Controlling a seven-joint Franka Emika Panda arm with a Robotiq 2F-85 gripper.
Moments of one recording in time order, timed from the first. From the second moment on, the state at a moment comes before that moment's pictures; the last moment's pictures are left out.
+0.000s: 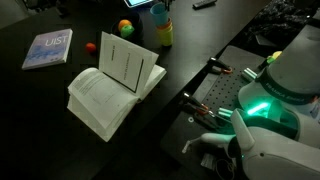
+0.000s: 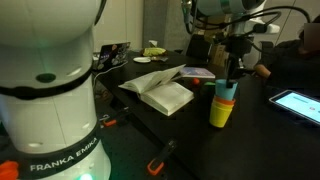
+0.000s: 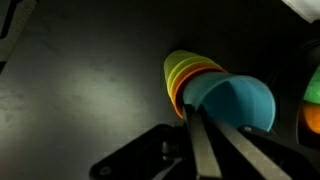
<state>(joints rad) -0.08 0.04 -0.12 -2.42 -0.17 2.51 0.86</state>
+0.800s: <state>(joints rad) -0.09 -0.05 -0.11 -2.28 -0.29 2.19 0.87</state>
